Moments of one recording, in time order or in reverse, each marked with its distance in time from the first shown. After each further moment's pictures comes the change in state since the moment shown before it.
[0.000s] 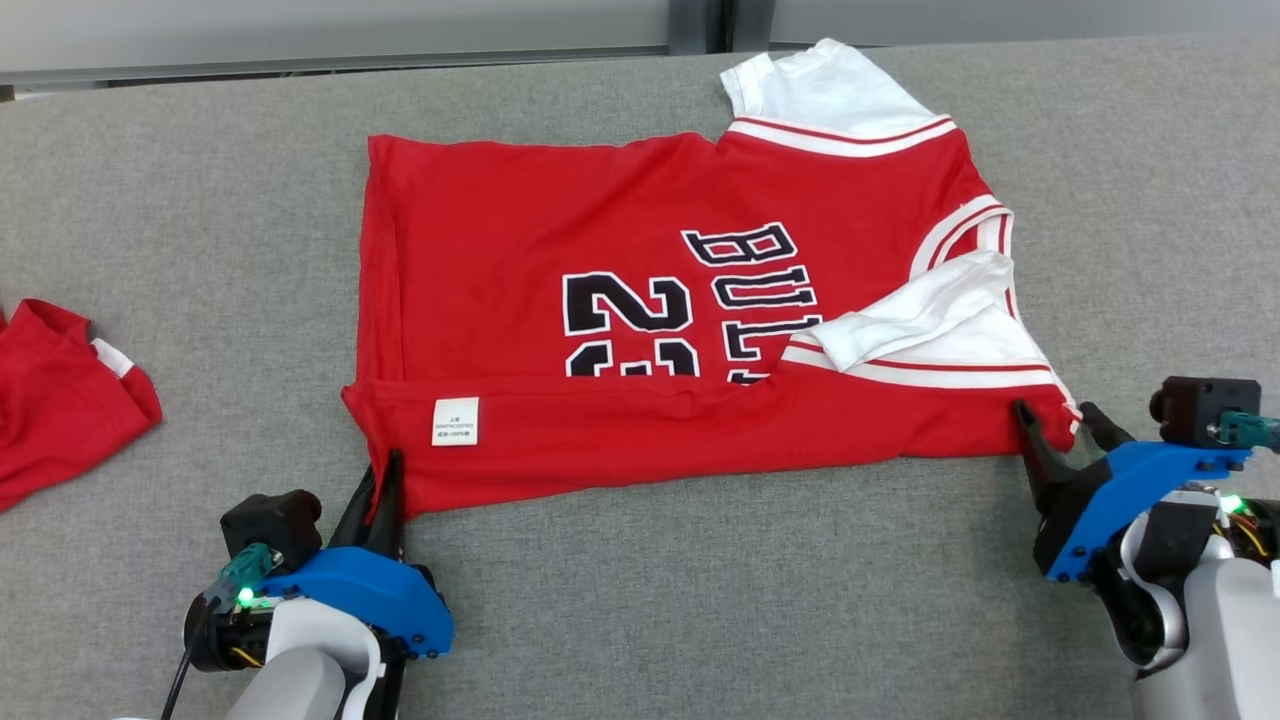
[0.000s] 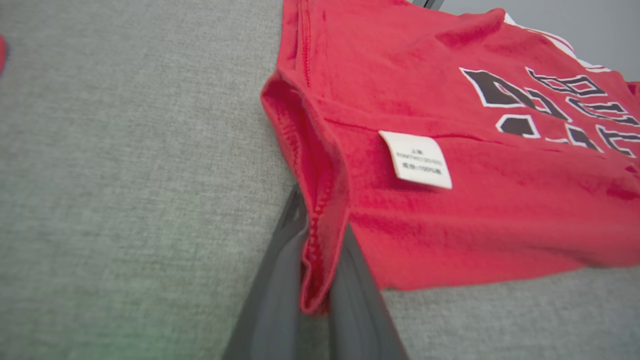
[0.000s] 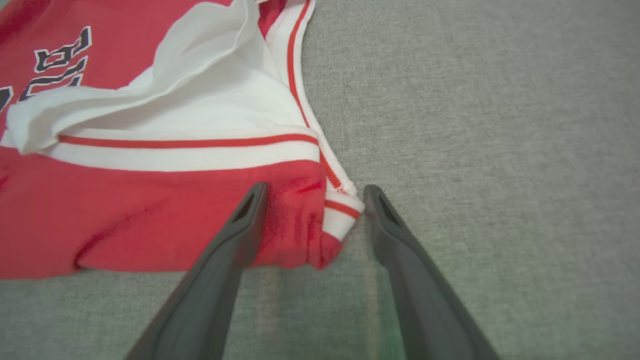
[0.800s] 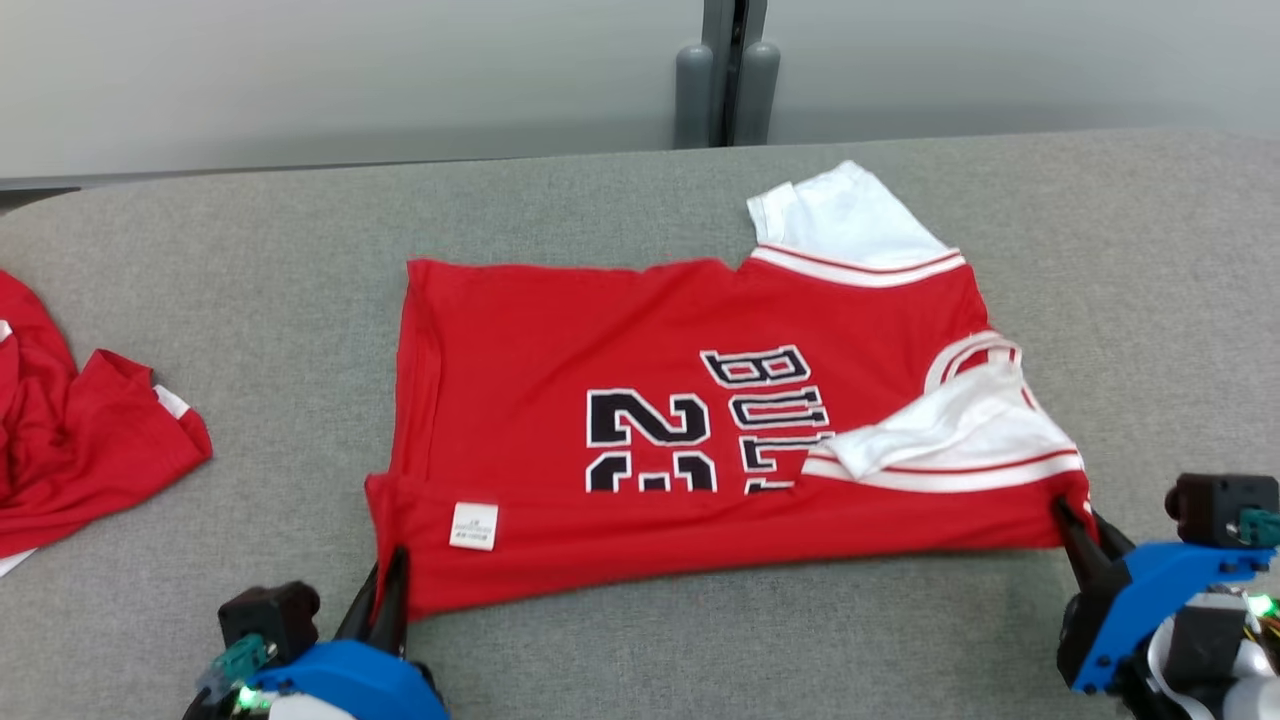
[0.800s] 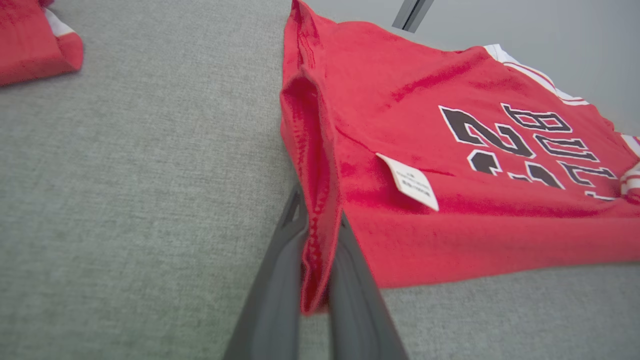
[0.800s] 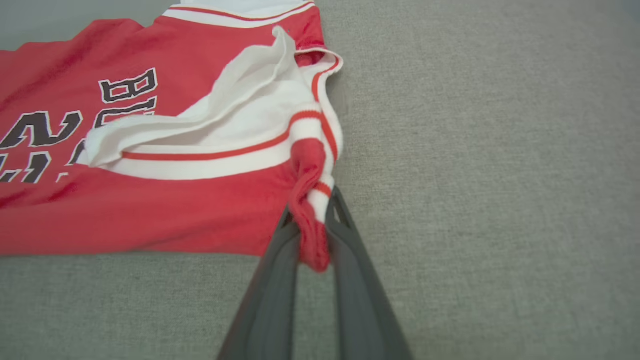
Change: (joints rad) left arm 0.162 0.041 -0.014 -0.151 -0.046 0.028 0.042; right arm 0.210 0.040 -0.032 -0.227 -0.043 0.000 0.099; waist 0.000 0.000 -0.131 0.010
